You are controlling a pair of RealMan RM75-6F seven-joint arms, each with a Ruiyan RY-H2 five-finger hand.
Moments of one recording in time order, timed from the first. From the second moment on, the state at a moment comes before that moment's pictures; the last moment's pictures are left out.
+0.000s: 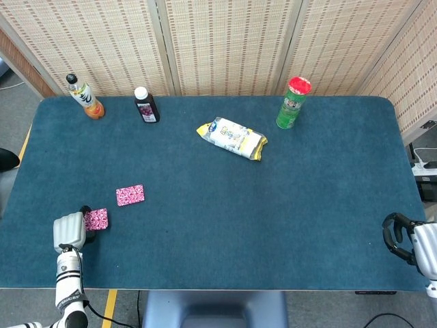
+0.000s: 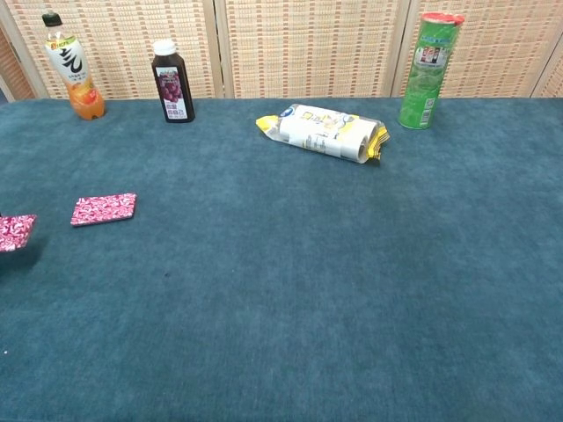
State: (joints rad) left arm -0.45 -1.53 -0.12 -1.63 0.69 1.43 0.66; right arm 0.03 -1.04 0.07 -1.58 -1.63 1.64 0.17
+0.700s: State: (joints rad) left arm -0.45 -1.55 -0.17 -1.64 0.74 1.41 0.69; right arm 0.03 -1.04 0.07 -1.59 -1.62 1.64 0.17
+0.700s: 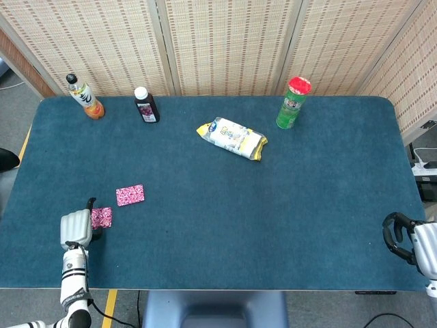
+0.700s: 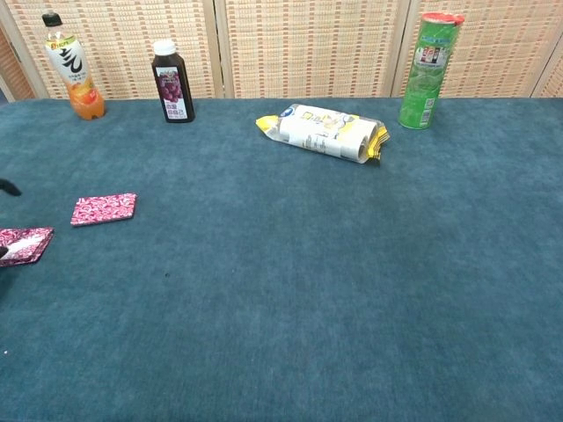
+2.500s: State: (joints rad) left arm -0.74 -1.80 -0.37 -1.33 0.48 1.25 0.92; right arm 0.04 -1.03 0.05 -1.59 -1.63 1.61 0.17
